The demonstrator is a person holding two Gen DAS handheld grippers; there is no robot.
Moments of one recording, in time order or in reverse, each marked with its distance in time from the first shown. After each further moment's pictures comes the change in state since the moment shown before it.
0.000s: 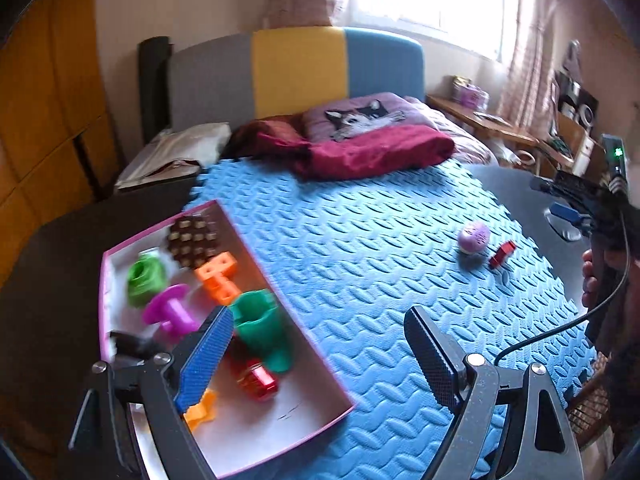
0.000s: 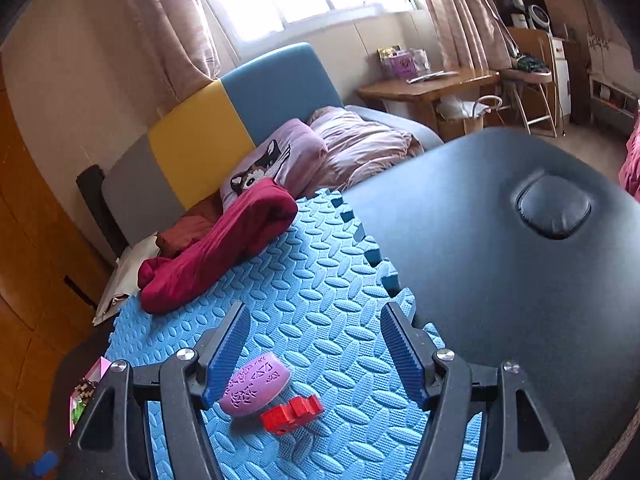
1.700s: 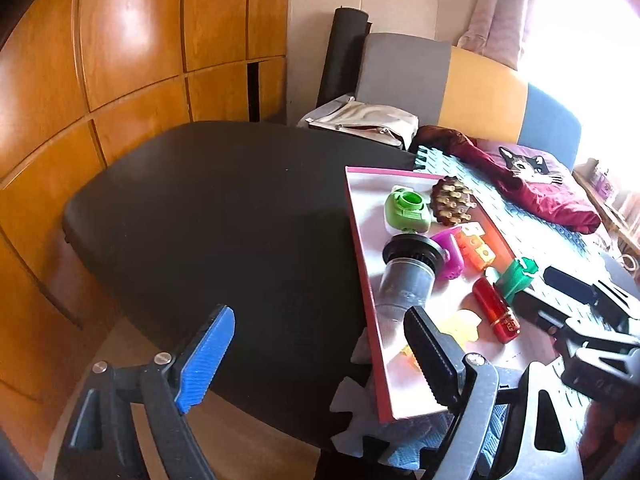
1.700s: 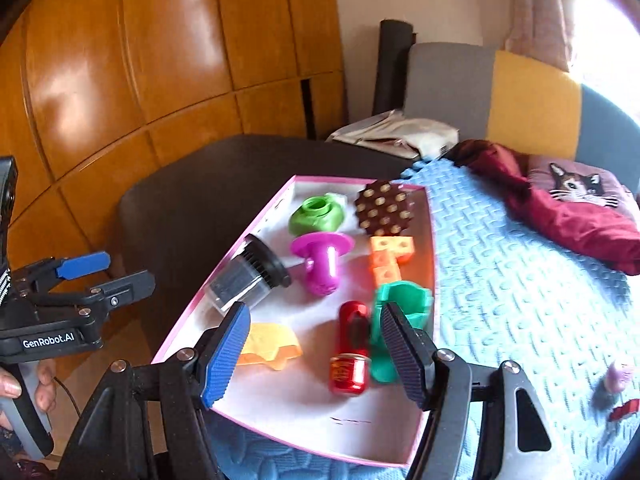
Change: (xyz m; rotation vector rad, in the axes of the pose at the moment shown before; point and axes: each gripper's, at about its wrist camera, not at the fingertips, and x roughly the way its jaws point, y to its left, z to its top) left arm -0.071 0.178 -0.108 -0.445 -0.018 0.373; right arm -0.027 0.296 -0.216 -0.861 0.234 0.549
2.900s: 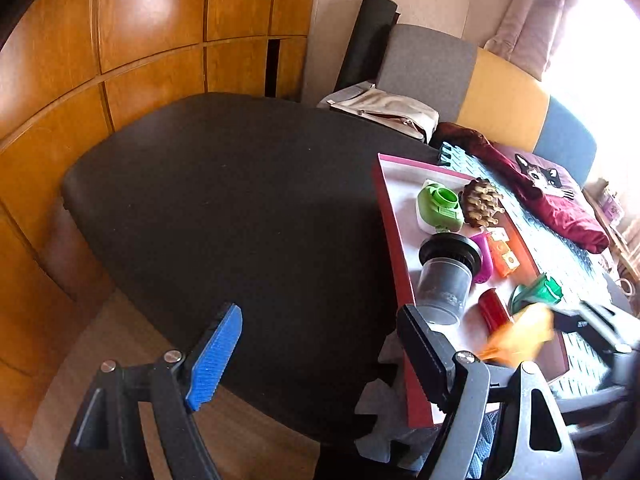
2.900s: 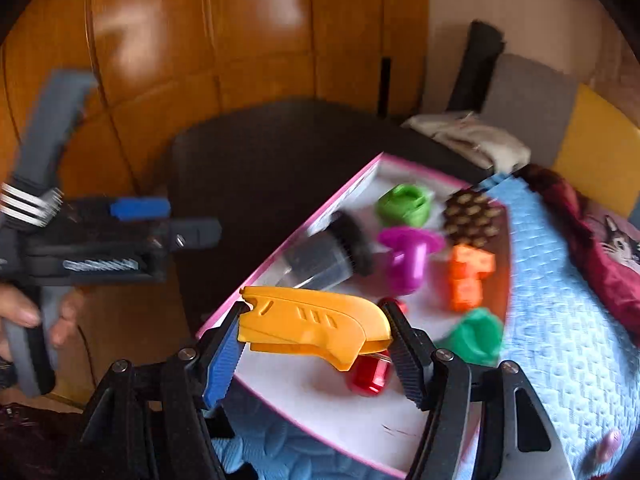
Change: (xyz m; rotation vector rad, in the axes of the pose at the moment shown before) left arm 0.022 0.035 0.001 -0.102 0.068 -0.010; right arm 0.047 0.061 0.000 -0.266 0.174 0.163
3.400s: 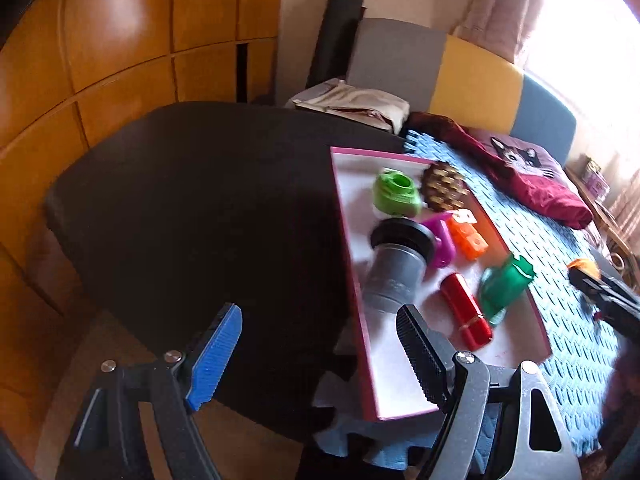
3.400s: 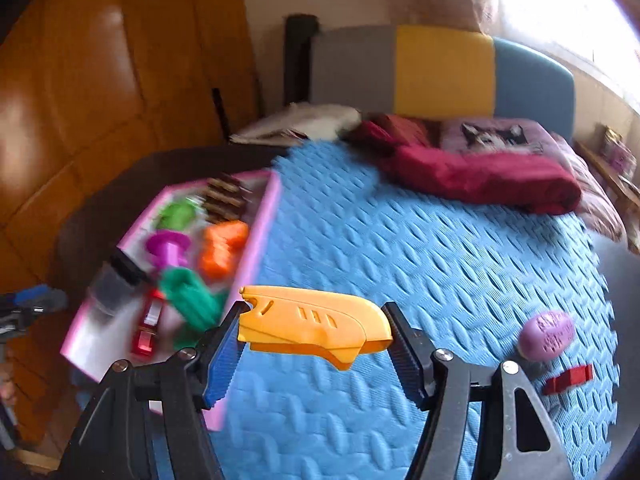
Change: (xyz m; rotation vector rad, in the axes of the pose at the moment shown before) left arm -0.005 -0.034 -0.005 0.073 0.000 -0.040; right arm -0.099 -0.123 -0.067 0.392 -0.188 -0.280
